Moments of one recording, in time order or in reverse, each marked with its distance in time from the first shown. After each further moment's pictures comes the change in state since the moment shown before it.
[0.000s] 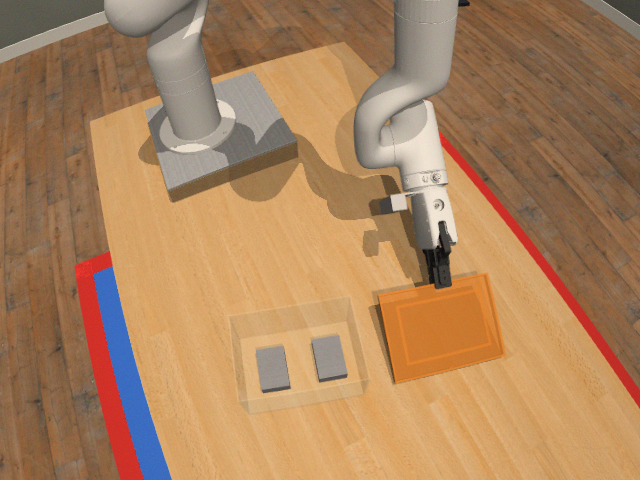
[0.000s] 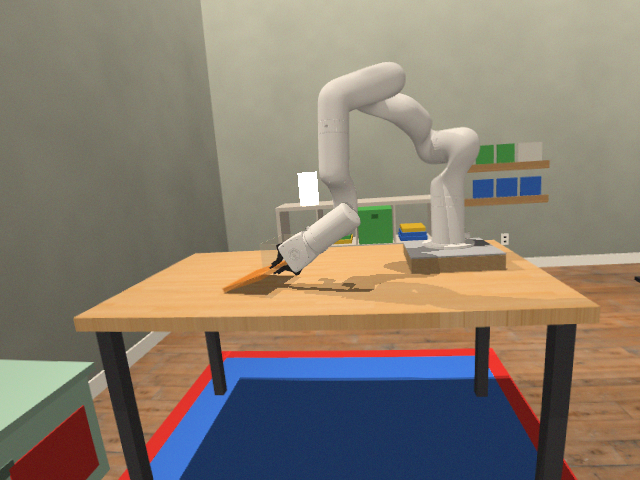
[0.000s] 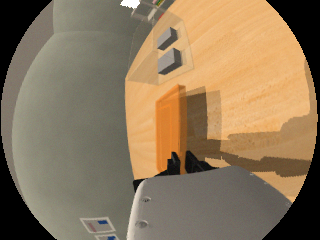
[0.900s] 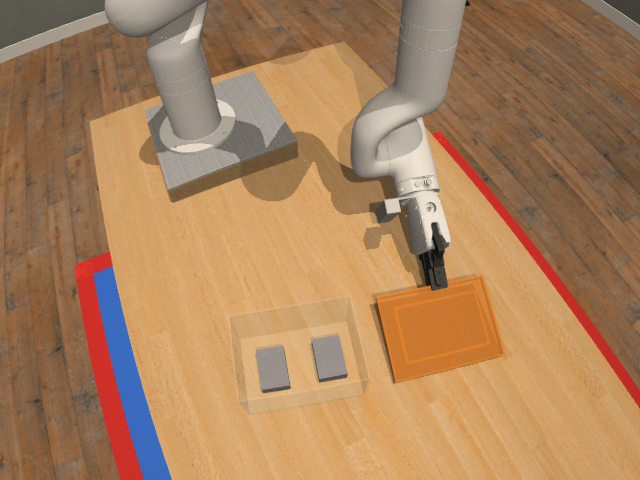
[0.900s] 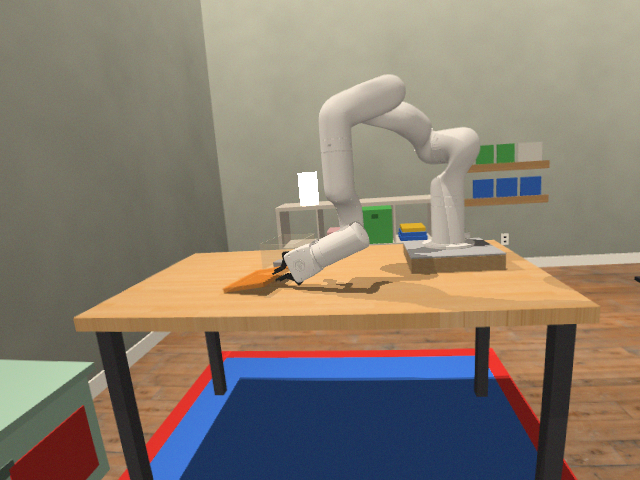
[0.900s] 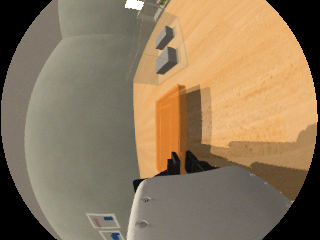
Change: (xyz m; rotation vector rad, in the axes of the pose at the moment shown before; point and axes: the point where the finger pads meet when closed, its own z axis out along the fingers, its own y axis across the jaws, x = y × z) arm 0.000 0.023 0.006 0.139 -0.001 0.001
